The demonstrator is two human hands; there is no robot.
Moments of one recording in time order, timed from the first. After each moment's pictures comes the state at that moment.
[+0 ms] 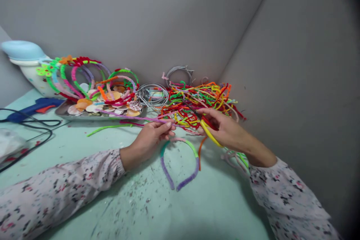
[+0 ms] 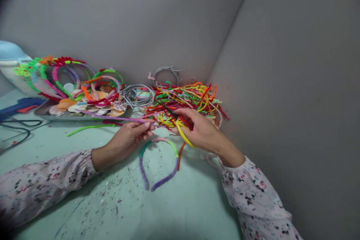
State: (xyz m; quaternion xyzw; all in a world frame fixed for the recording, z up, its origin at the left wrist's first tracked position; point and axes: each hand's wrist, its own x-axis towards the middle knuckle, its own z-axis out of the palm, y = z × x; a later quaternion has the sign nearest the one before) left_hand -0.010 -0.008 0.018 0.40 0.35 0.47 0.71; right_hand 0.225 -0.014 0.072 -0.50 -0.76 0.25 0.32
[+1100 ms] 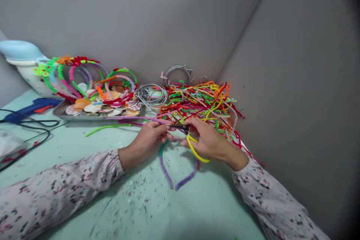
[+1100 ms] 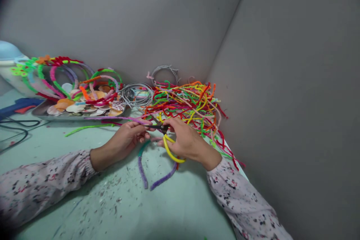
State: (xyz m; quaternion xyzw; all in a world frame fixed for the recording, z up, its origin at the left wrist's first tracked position) left_hand -0.010 -0.009 0.020 0.39 0.38 0.47 0.69; right_hand 0.198 -0.021 0.045 -0.45 -0.85 0.15 0.24
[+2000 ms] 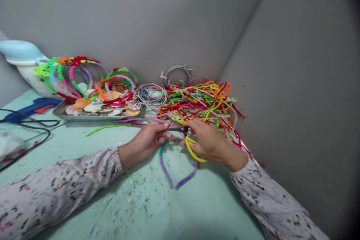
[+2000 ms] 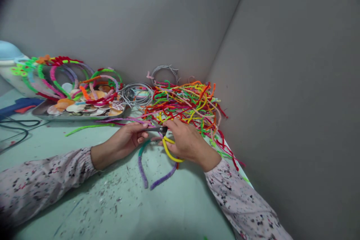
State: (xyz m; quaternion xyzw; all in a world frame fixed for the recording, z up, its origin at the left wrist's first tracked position) left_hand -0.014 -0.006 0.017 0.29 0.34 0.44 0.78; right_hand 0.199 -0.025 0.043 -0.45 -0.88 0.05 0.17
